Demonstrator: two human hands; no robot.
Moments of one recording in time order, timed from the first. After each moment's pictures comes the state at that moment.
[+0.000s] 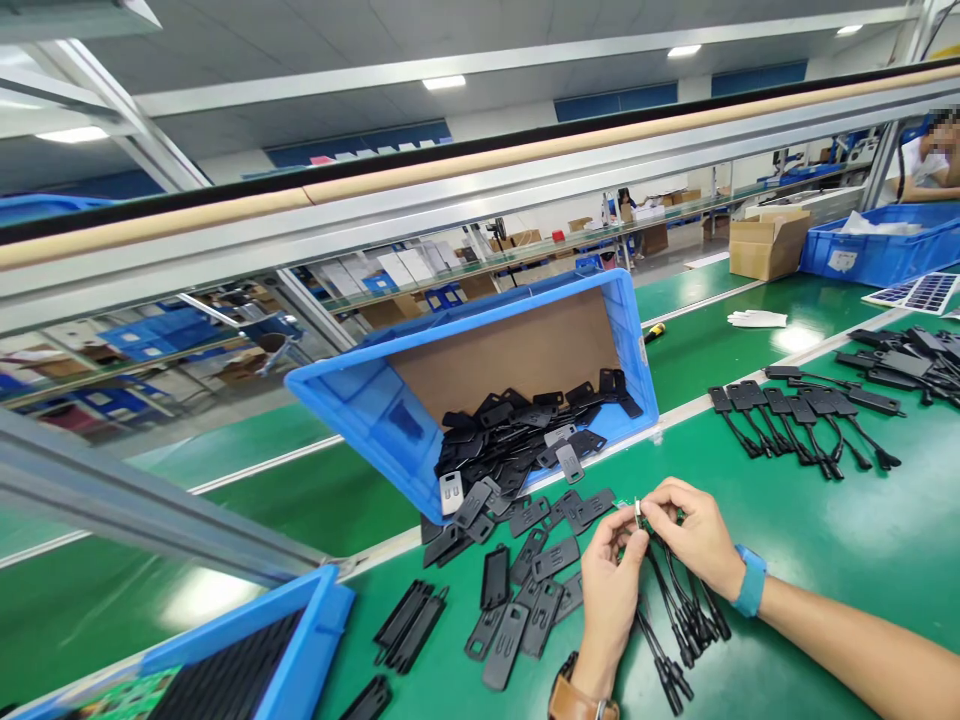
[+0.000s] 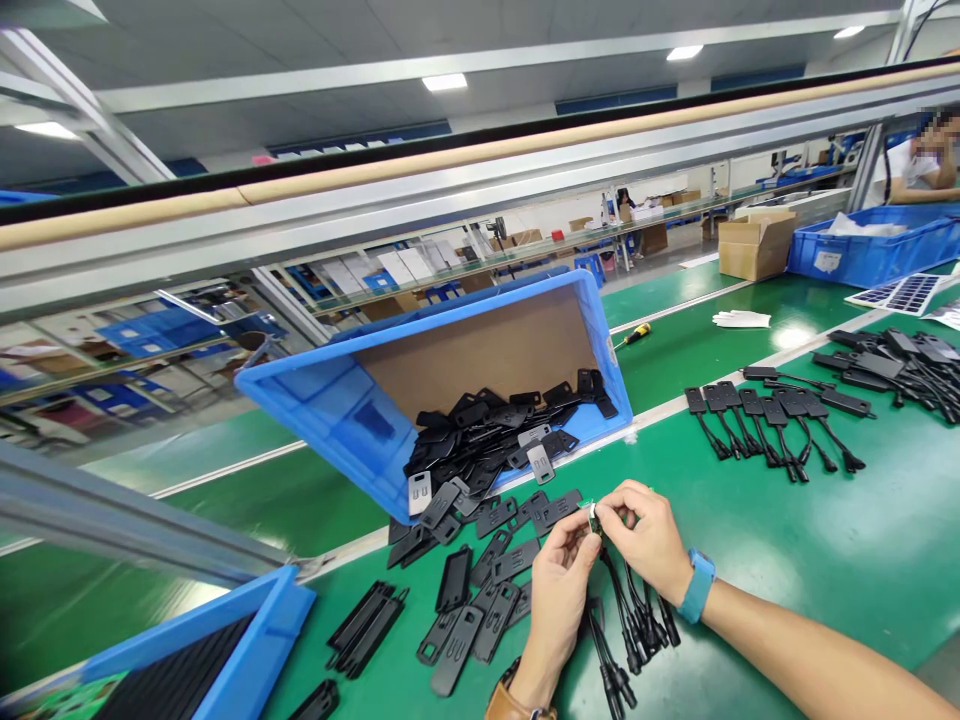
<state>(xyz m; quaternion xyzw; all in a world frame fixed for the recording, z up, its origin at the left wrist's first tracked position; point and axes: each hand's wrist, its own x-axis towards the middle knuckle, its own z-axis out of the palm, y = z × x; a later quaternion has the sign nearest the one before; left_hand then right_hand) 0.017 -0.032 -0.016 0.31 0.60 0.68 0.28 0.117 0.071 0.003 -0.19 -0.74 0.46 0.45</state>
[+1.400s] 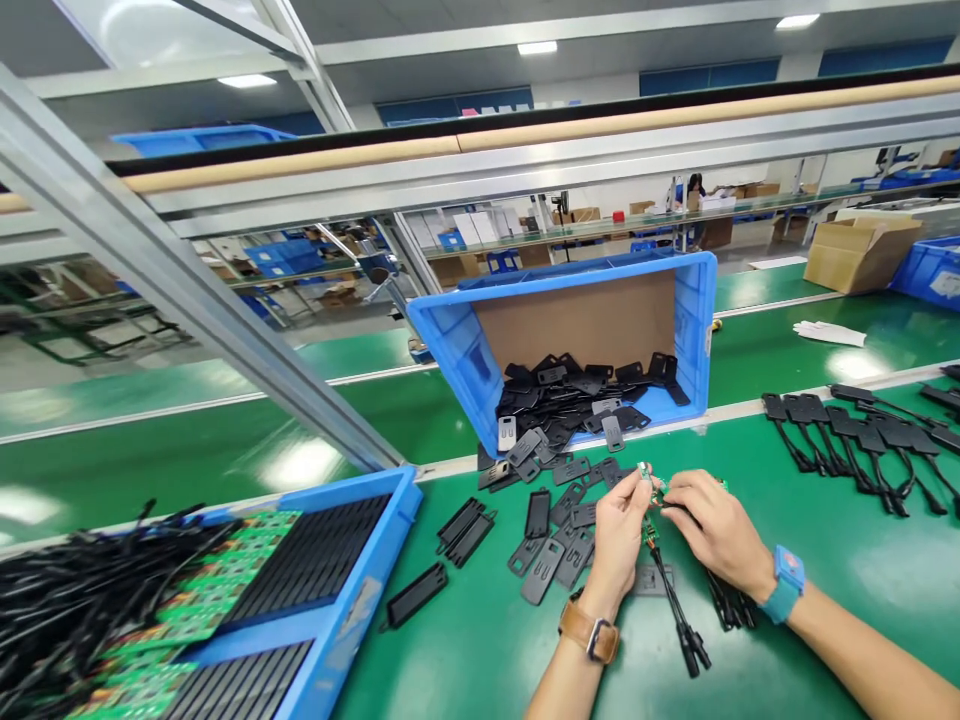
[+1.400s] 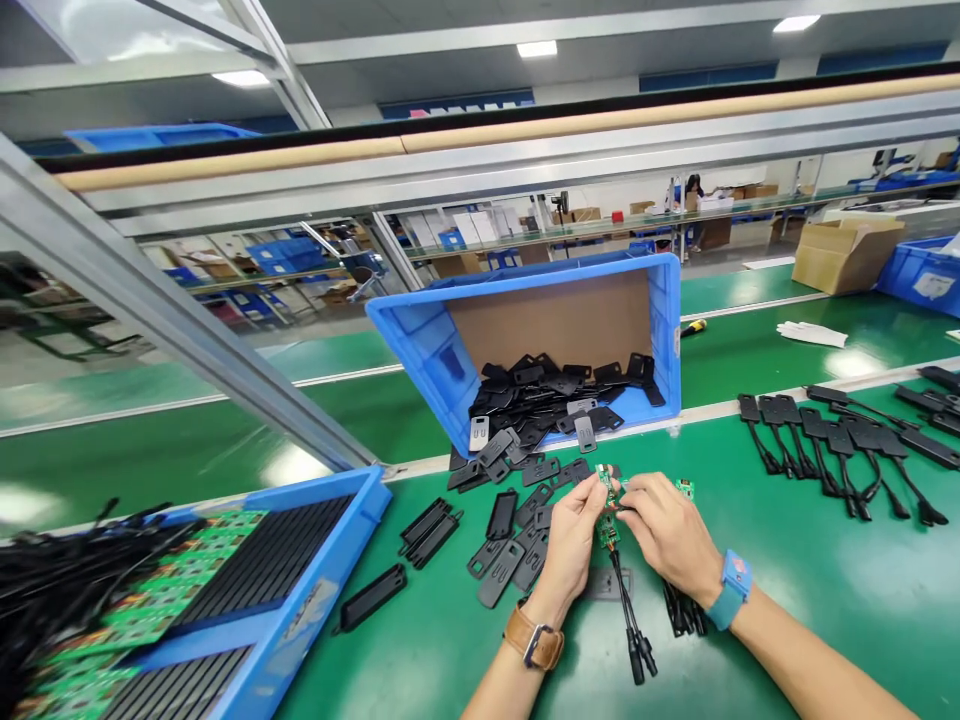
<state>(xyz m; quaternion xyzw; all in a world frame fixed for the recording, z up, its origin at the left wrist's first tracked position) 0.002 -0.040 0.010 0.26 0.53 0.75 0.30 0.121 0.072 0.002 -0.04 -0.90 0.24 0.35</state>
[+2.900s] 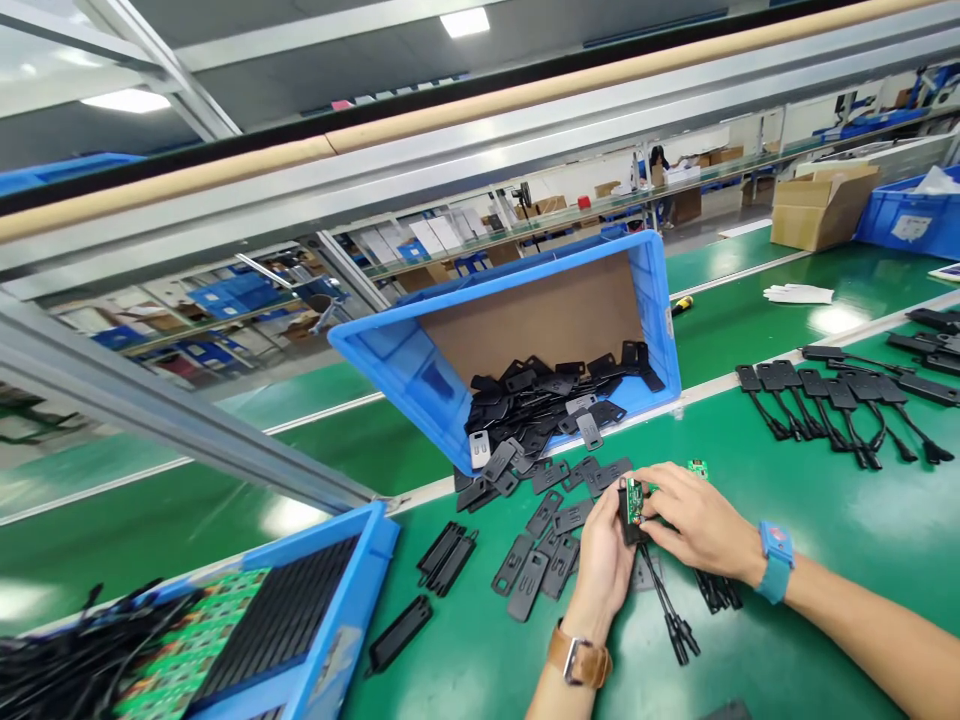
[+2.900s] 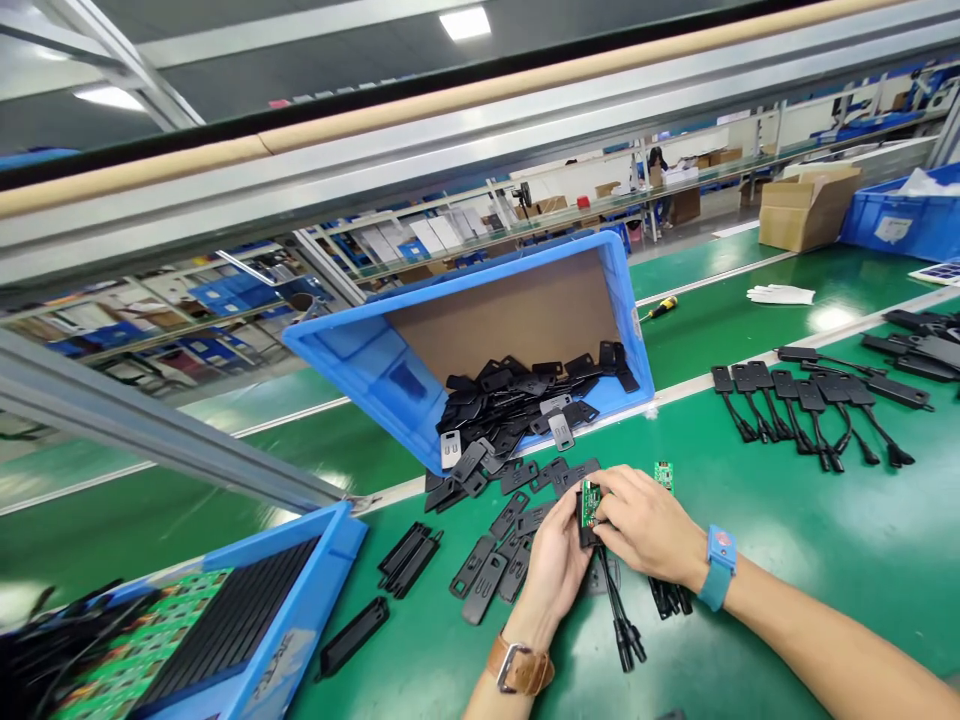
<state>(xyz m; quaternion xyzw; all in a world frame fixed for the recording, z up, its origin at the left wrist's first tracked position) 0.010 -0.041 -0.001 0.05 0.45 0.77 0.44 0.128 0.071 0.017 0.01 -0.93 0.22 0.30</state>
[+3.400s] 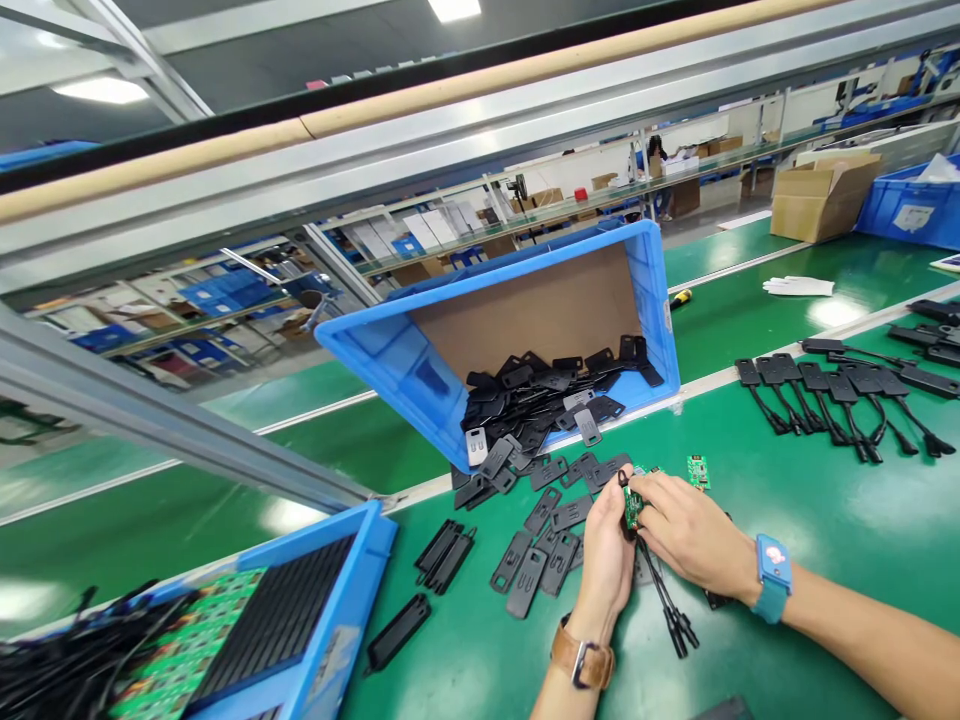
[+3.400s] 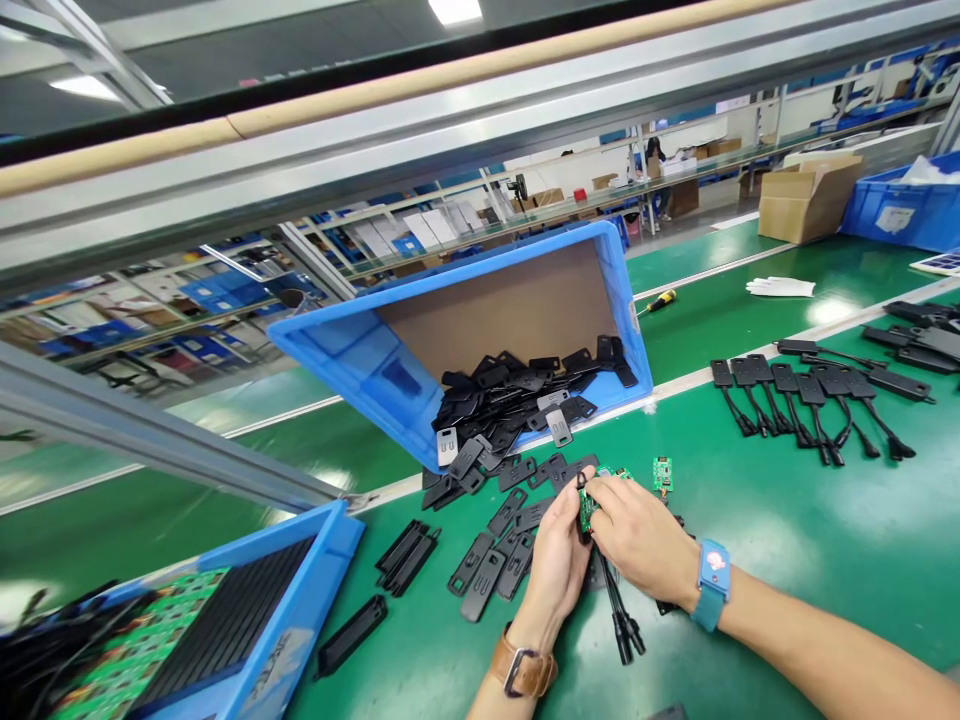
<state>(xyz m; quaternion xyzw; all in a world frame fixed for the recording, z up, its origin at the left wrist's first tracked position) 0.018 -0.040 0.001 0.11 0.48 0.78 0.40 0.125 0.053 0.011 0.00 -0.96 0.09 0.27</state>
